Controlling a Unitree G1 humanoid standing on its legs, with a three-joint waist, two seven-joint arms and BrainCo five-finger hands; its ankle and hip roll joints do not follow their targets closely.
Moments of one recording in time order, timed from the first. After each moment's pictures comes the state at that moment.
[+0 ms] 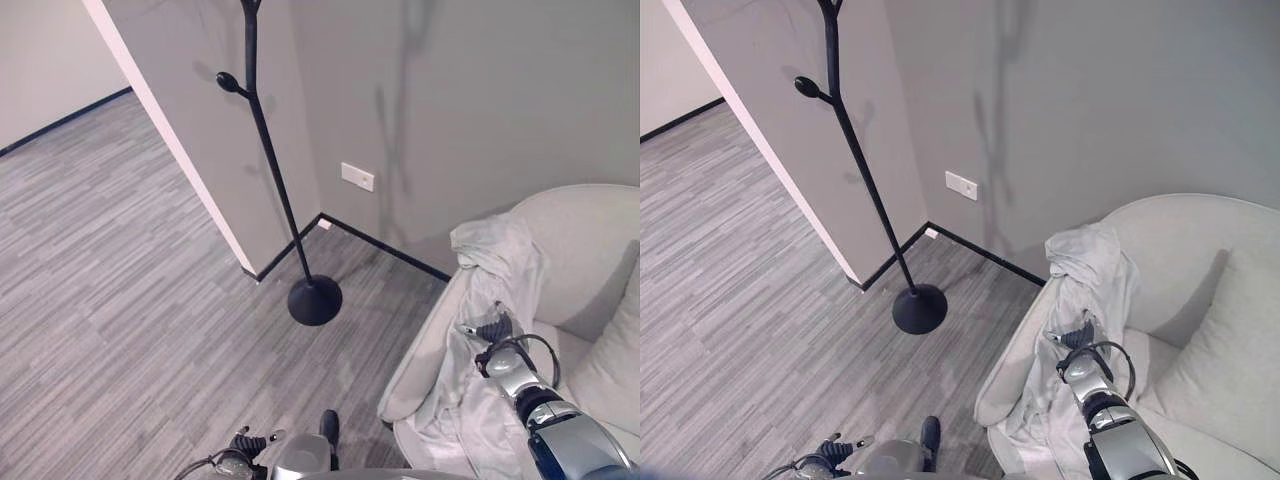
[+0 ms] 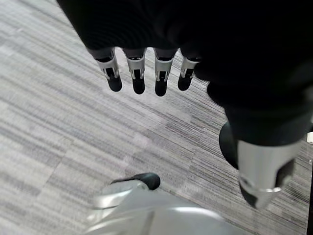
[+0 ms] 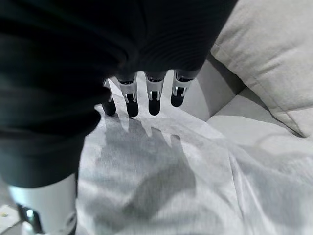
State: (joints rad) left arm -0.08 0.15 -0.07 1.34 0.02 -0.06 0.18; right arm -0.43 -0.33 0.23 1.25 -0.12 -0.01 -0.44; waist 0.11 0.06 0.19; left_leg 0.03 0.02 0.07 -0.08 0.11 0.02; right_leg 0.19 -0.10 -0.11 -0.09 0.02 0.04
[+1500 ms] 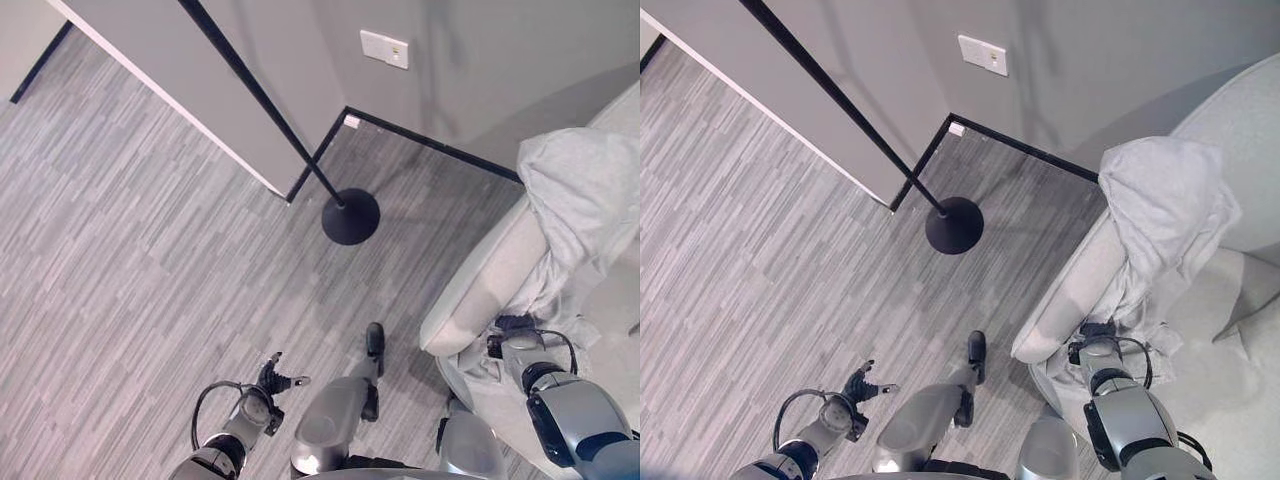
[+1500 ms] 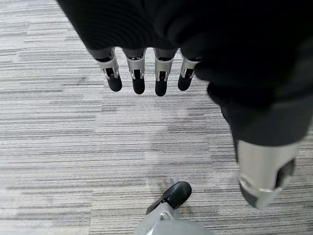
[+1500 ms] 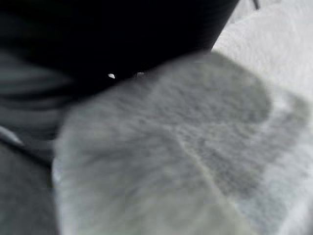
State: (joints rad) left arm -0.20 0.19 -0.32 1.16 0.16 -0.11 0.19; right arm -0.57 -0.35 0.13 1.42 0.28 -0.03 -0.33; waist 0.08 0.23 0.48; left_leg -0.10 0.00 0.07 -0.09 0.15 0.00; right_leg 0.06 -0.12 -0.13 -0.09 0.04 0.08
